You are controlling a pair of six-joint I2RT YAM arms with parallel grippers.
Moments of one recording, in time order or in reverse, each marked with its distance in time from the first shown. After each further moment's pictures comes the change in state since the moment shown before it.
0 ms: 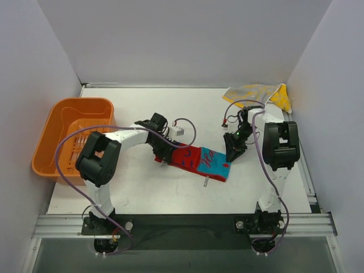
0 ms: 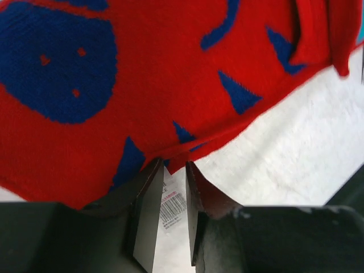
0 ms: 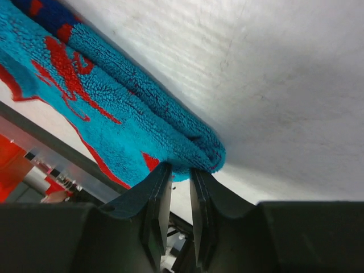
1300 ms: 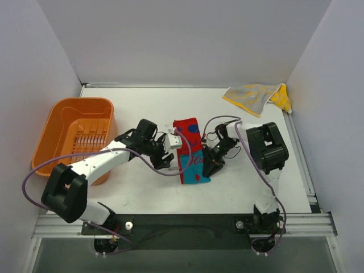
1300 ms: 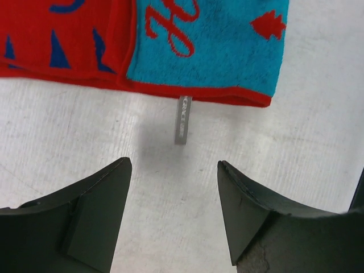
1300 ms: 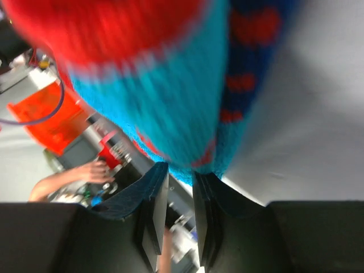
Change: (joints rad) left arm -0.016 -0.393 -0.218 0.112 0.069 0.388; right arm 0.226 0.004 -0.187 0.170 -0.326 0.169
